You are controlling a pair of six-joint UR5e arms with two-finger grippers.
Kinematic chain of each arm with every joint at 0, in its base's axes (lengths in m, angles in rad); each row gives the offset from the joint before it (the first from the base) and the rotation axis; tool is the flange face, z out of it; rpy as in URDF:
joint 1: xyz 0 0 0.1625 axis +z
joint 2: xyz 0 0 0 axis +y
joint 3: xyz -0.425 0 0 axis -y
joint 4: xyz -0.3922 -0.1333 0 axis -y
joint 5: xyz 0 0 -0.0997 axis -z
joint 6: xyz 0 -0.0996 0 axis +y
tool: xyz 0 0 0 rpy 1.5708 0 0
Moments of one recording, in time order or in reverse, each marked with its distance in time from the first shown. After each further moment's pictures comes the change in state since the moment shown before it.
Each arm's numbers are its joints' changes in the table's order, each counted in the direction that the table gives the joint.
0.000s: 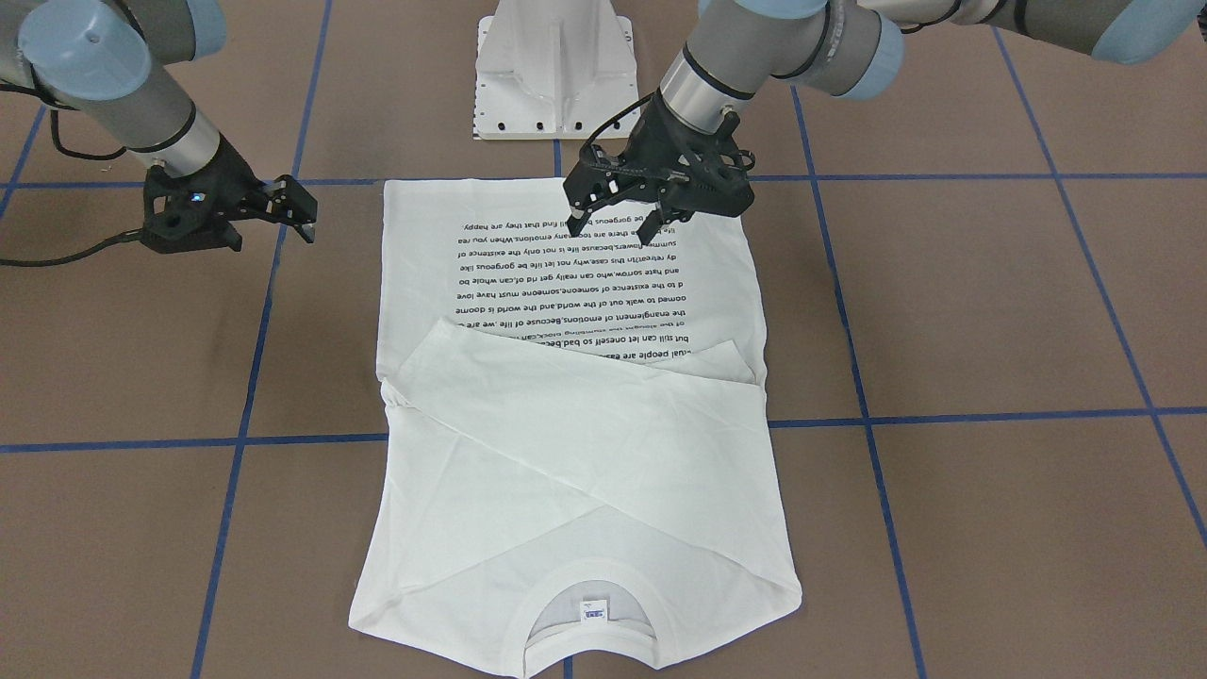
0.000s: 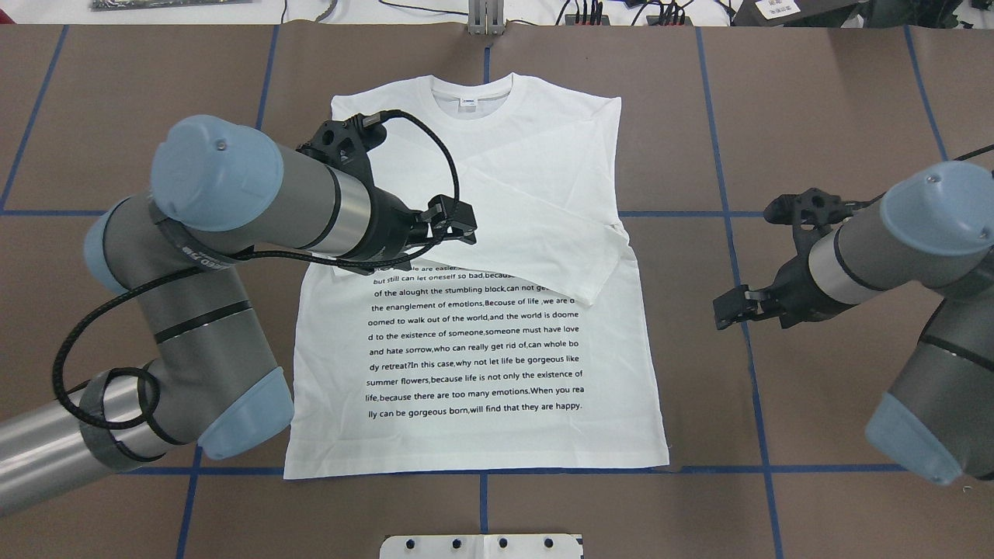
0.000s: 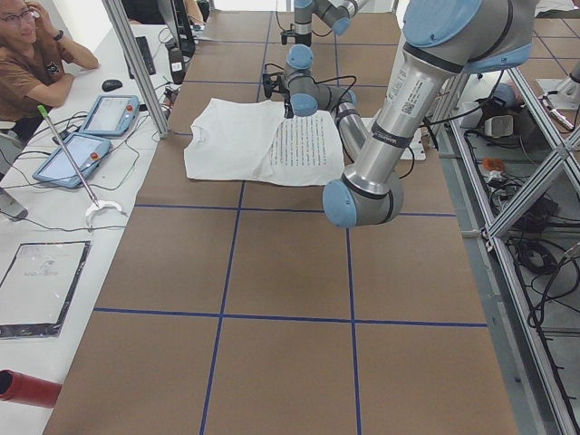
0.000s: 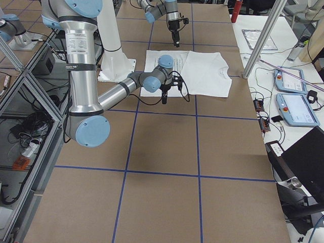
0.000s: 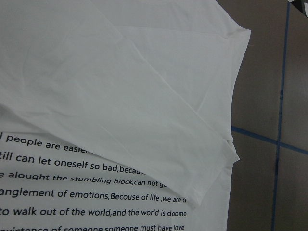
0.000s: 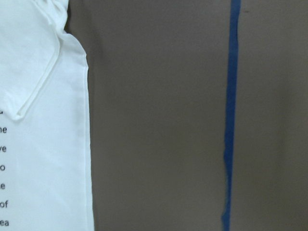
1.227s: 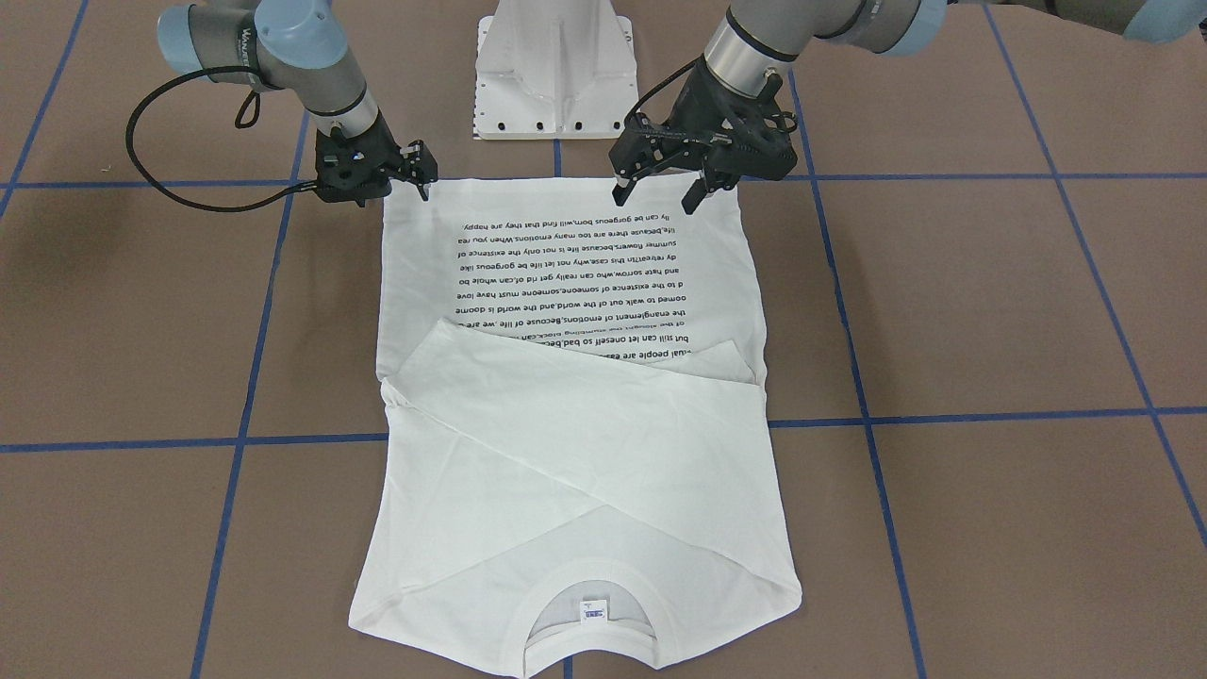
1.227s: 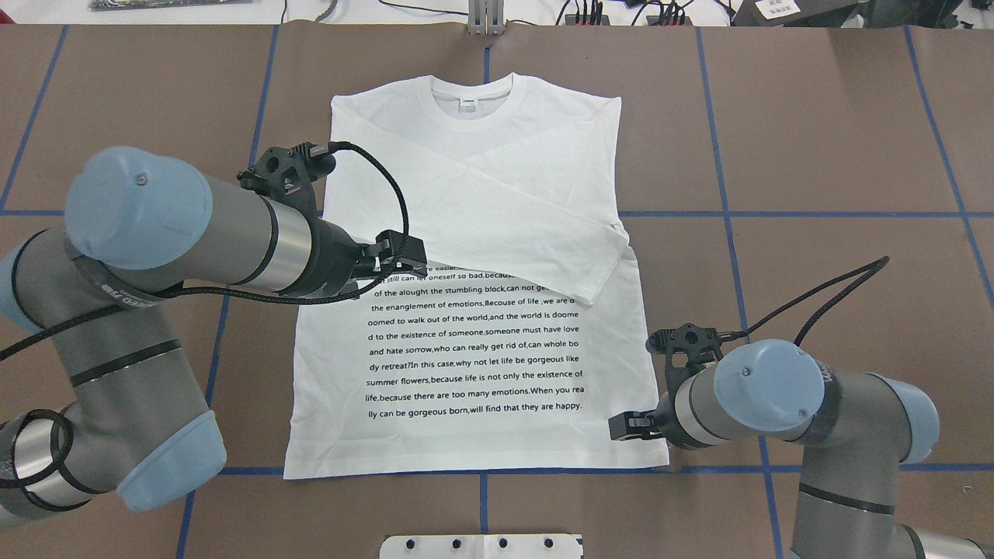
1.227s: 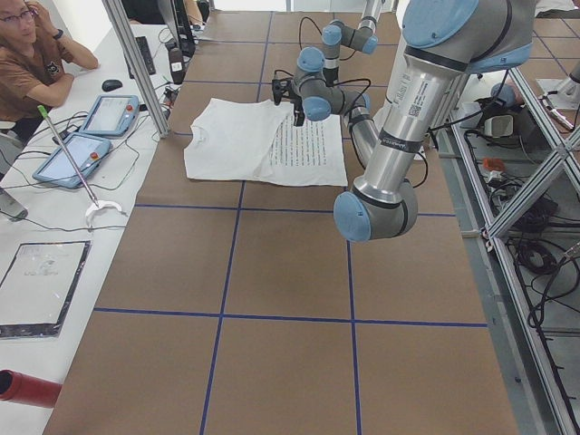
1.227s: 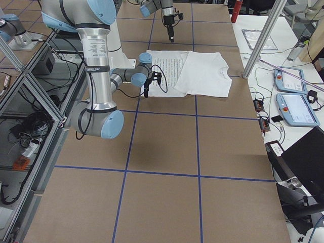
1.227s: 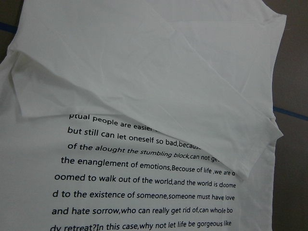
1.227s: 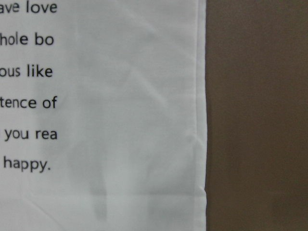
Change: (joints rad) left arm 0.019 -0.087 -0.101 0.059 0.007 -0.028; right arm -0.330 -0.084 -0.048 0.030 -0.225 -0.211
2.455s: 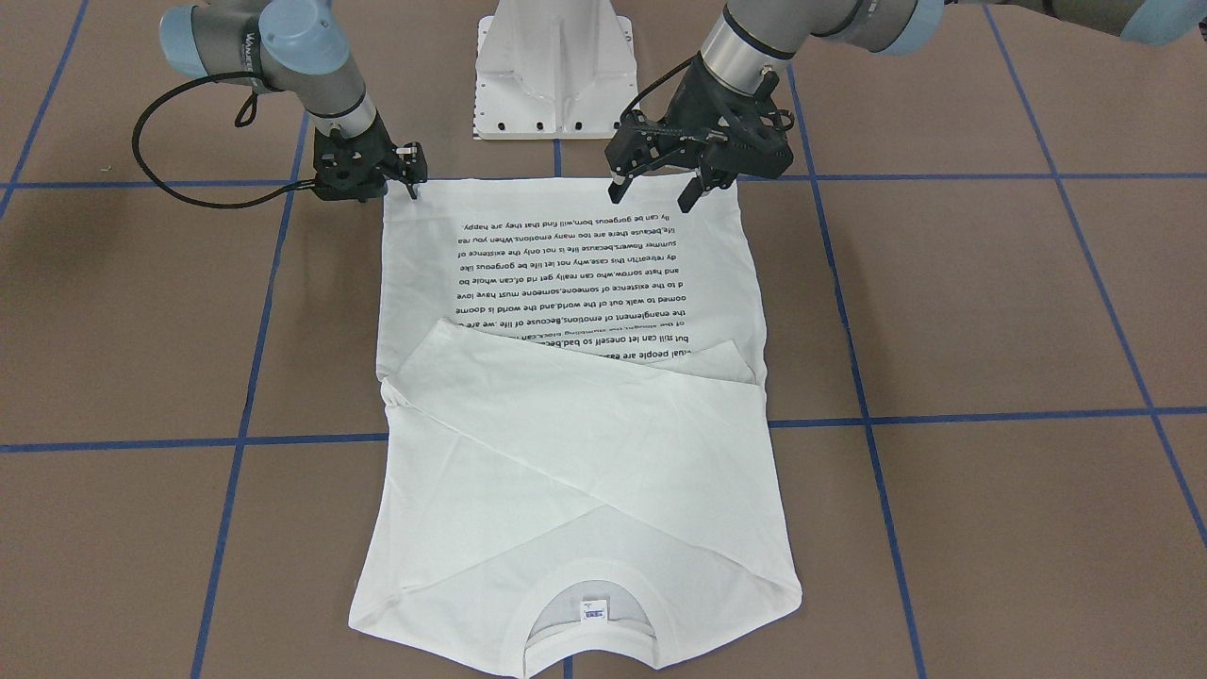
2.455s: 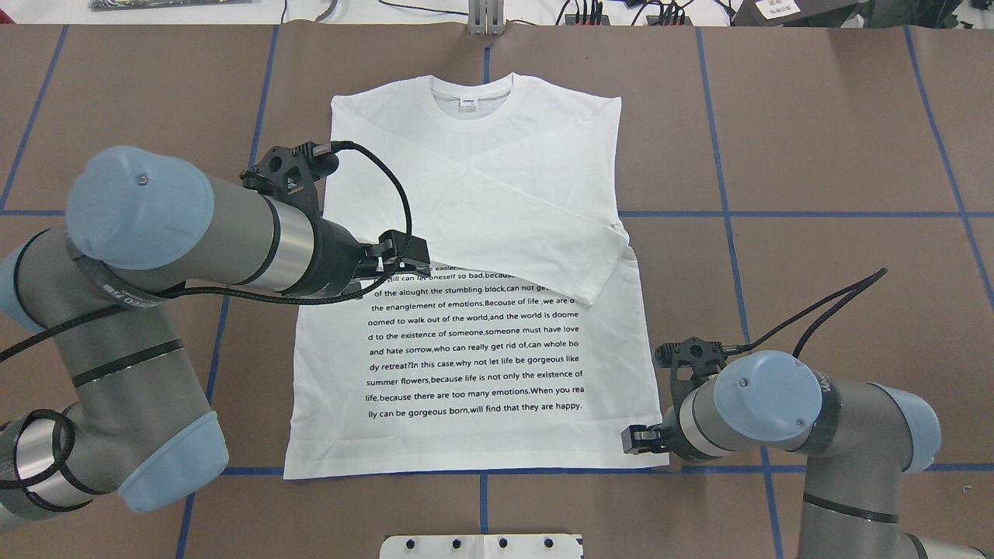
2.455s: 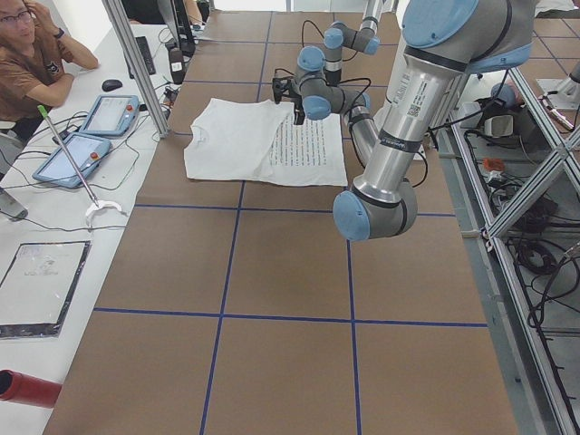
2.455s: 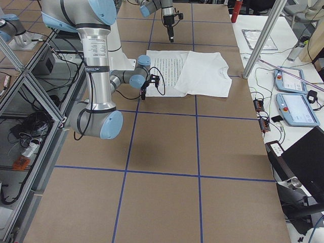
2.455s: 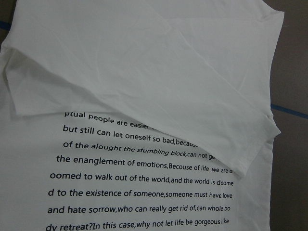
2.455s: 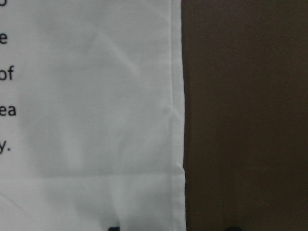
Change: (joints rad) left arm 0.002 0.006 -0.002 -0.001 0.000 -0.001; right arm -0.020 0.021 -0.006 -0.015 0.014 -0.023
